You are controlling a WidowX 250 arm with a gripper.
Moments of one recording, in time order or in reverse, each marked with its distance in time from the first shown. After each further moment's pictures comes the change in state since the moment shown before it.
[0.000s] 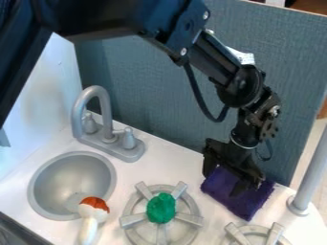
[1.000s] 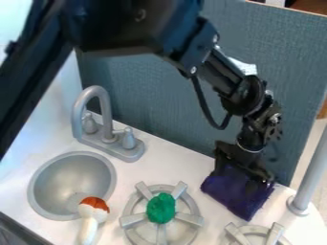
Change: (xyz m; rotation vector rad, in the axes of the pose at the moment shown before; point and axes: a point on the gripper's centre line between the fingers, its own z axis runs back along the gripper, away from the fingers) arm 0.028 -0.013 -0.017 -0.049 -0.109 -0.019
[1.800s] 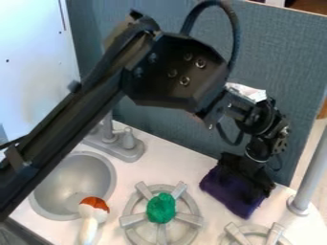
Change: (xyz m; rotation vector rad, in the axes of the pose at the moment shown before) arm 0.015 -0.001 -0.043 0.062 0.114 0.024
